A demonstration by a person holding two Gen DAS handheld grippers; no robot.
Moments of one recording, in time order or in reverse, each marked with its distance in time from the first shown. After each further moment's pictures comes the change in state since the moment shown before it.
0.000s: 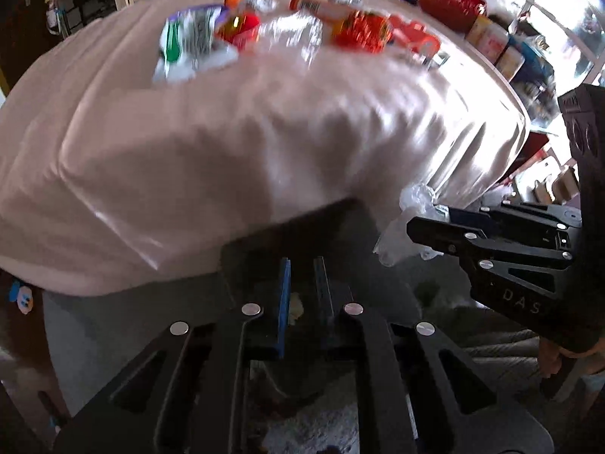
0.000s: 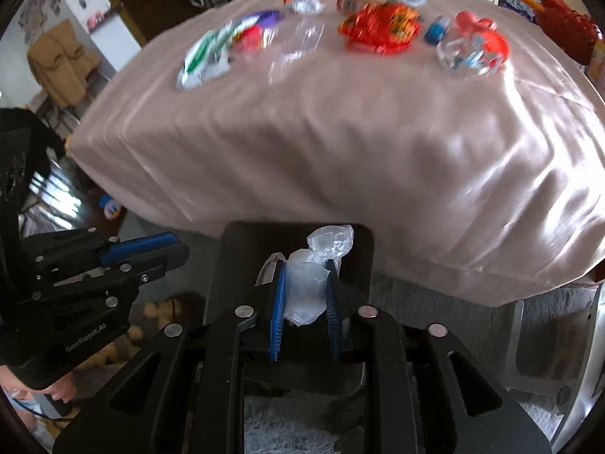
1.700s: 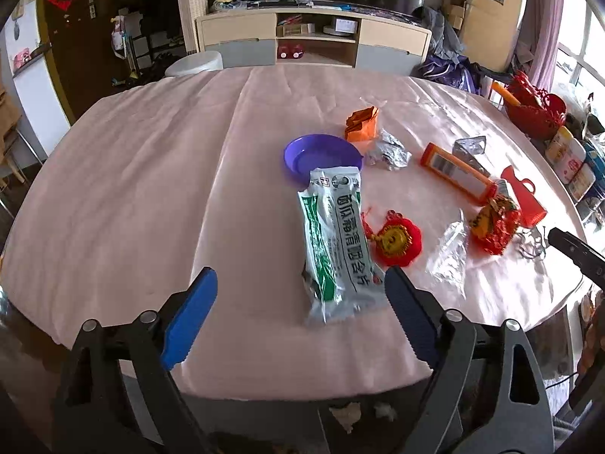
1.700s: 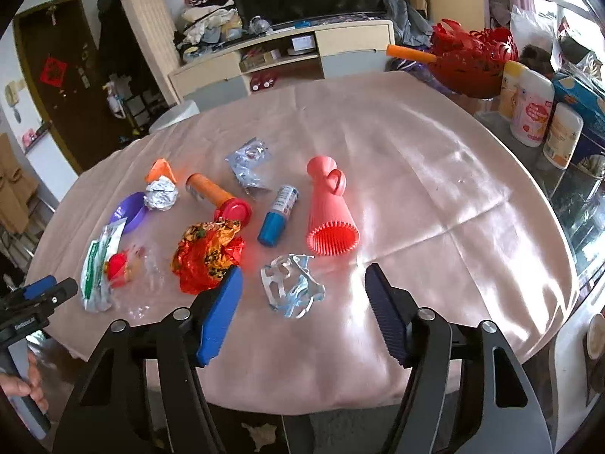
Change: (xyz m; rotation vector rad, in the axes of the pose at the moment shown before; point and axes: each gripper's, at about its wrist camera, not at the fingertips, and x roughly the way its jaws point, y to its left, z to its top) left arm -0.023 0.097 0.137 -0.132 -0.236 0.201; right arm -0.044 -0.107 0.109 0.269 -0.357 -0.192
